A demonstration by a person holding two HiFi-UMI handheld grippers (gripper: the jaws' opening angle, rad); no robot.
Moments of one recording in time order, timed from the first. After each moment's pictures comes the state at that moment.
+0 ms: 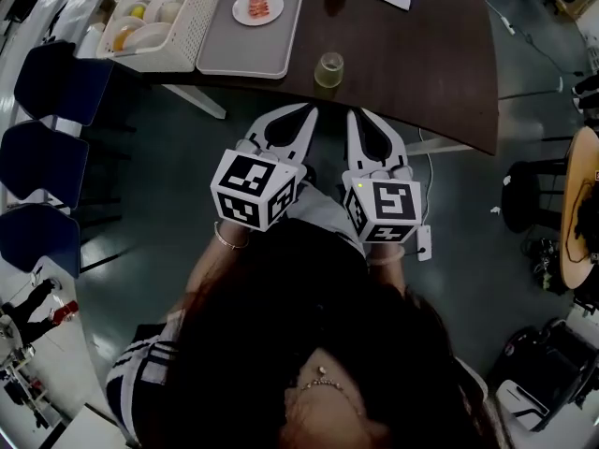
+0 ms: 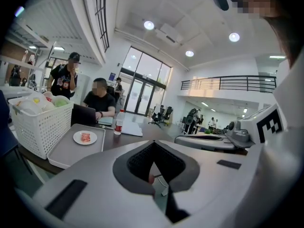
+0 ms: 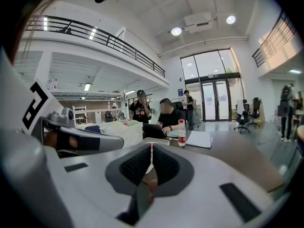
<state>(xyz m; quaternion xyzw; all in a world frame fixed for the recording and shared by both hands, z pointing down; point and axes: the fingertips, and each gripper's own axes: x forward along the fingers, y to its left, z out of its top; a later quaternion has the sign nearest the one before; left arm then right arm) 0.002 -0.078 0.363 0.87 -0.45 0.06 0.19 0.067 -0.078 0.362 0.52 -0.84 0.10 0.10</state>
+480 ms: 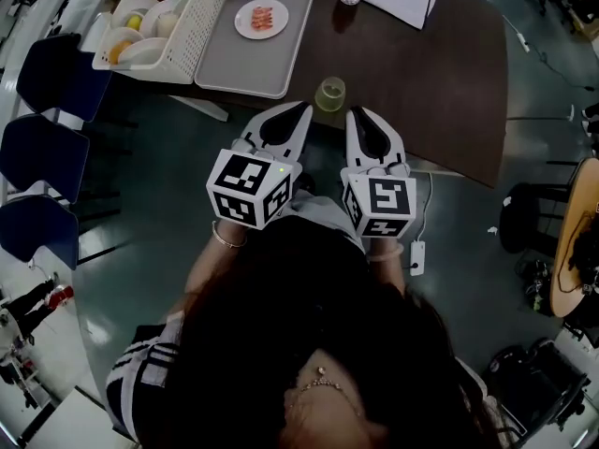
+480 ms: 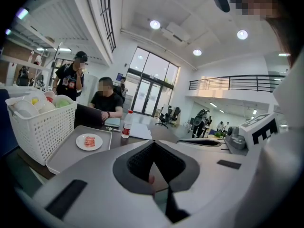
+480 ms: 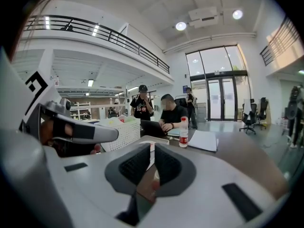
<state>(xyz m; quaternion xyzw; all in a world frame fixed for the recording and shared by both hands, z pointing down) -0.005 -0.158 0.373 0.85 -0.49 0.06 0.20 0.069 -0.164 0.387 0.50 -0.85 0.10 0.12</state>
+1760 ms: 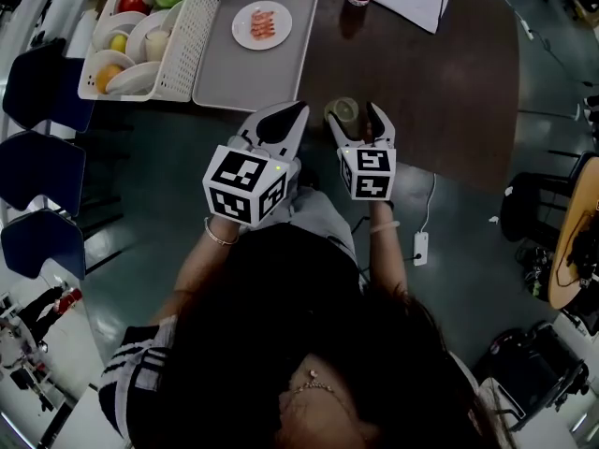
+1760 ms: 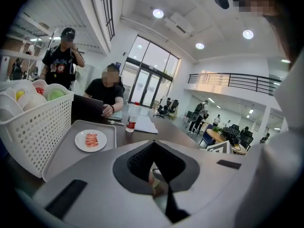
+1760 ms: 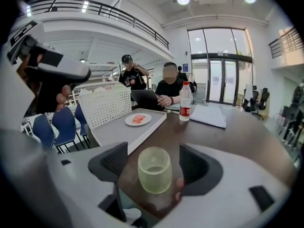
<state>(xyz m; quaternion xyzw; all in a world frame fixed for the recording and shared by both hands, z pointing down) -0.045 -0.230 0.411 0.85 -0.46 0.10 0.24 0.043 -0.254 0.531 0.49 -0.82 0.16 0.23</state>
